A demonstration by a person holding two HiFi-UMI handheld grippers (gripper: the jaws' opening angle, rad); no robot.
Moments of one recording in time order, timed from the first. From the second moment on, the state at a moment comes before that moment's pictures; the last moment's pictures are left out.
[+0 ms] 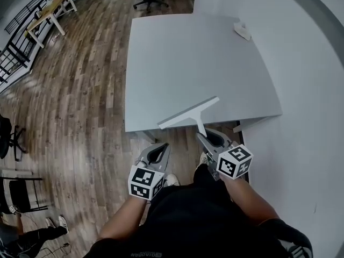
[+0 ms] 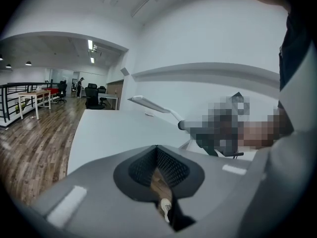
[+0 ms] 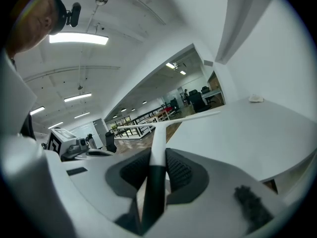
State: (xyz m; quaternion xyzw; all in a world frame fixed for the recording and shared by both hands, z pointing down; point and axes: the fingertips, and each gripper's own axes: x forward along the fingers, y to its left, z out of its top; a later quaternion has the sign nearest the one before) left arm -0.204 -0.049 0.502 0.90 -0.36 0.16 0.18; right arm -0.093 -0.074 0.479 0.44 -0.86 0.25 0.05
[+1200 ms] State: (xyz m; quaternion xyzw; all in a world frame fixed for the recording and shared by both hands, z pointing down) left arm -0.053 0.004 0.477 0.90 -0.37 0.14 0.17; right arm 0.064 -0.002 0.451 0.44 -0.87 0.23 0.03
